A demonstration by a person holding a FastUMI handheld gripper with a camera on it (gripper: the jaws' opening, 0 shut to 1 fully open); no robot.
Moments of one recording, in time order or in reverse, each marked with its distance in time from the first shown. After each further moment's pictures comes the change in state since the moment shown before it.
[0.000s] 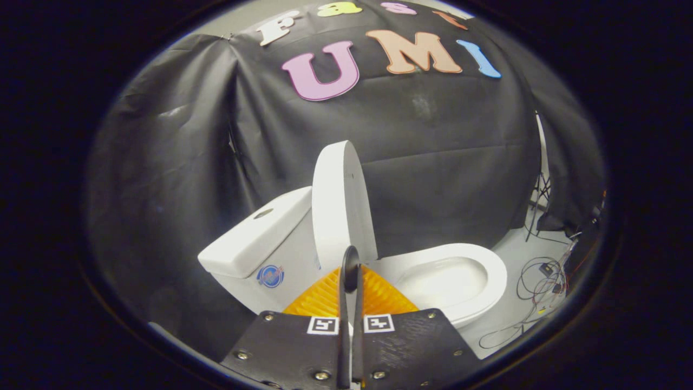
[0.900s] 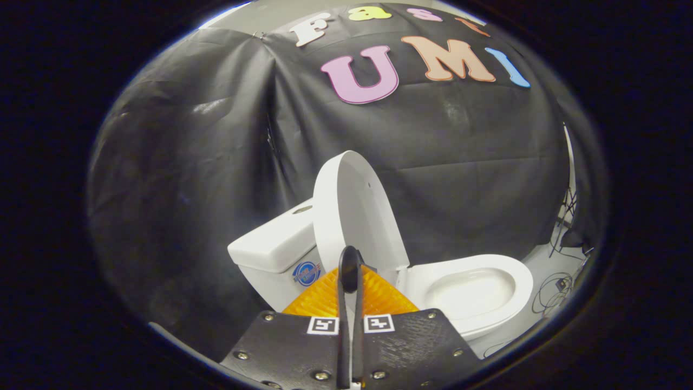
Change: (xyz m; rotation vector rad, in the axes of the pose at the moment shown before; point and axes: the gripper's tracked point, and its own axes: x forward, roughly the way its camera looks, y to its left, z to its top) arm 0.006 0.051 -0.013 -0.071 -0.064 0.158
